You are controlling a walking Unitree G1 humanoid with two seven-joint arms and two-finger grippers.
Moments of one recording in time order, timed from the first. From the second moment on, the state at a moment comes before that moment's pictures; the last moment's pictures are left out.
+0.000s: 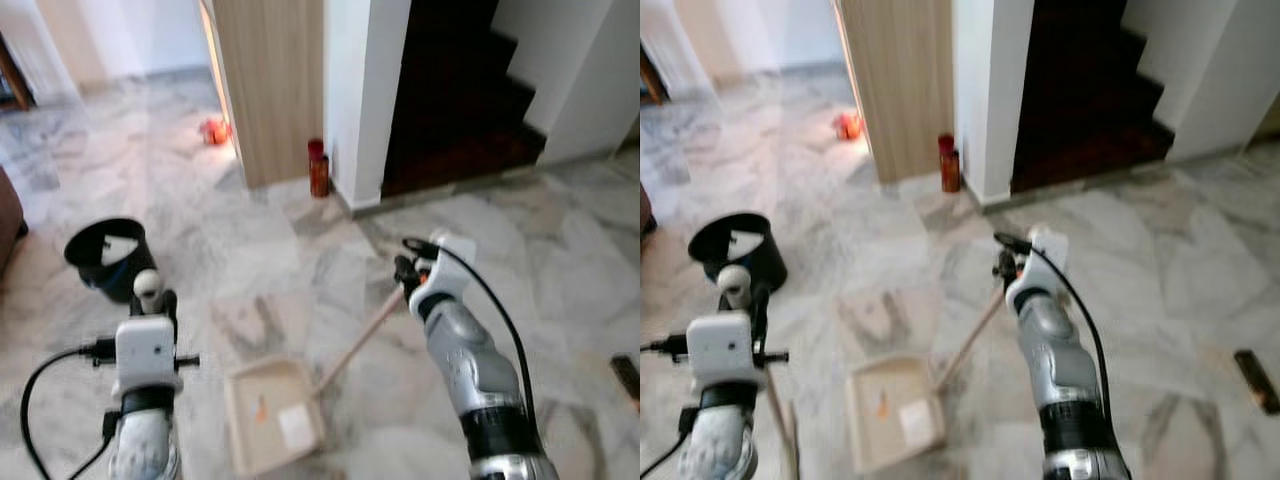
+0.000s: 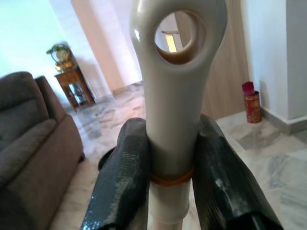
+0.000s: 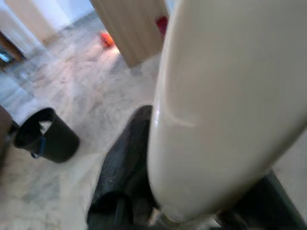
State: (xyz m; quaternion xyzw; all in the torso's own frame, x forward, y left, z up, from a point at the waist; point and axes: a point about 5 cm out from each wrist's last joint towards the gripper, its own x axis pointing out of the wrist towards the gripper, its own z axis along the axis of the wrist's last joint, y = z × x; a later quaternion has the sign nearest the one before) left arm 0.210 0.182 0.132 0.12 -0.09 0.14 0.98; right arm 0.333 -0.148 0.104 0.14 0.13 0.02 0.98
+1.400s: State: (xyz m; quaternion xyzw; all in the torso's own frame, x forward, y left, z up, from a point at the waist) left arm 0.209 0.185 0.131 0.13 -0.08 0.14 0.98; right arm 0.333 -0.134 0.107 0.12 0.13 0.06 0.98
